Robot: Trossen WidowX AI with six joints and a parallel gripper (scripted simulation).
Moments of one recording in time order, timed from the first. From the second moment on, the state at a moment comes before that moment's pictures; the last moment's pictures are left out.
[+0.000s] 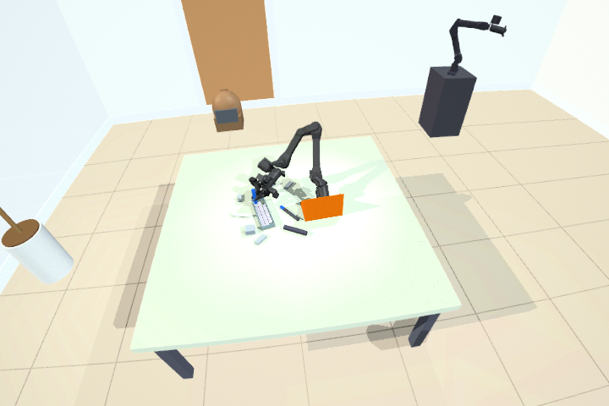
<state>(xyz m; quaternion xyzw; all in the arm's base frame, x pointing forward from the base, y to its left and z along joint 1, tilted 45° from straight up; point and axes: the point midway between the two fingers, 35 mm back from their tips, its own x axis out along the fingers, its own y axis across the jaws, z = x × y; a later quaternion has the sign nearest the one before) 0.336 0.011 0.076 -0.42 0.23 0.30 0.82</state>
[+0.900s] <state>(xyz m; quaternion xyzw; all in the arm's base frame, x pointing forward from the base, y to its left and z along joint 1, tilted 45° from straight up) 0.335 0.015 0.080 -0.43 0.23 0.30 0.82</state>
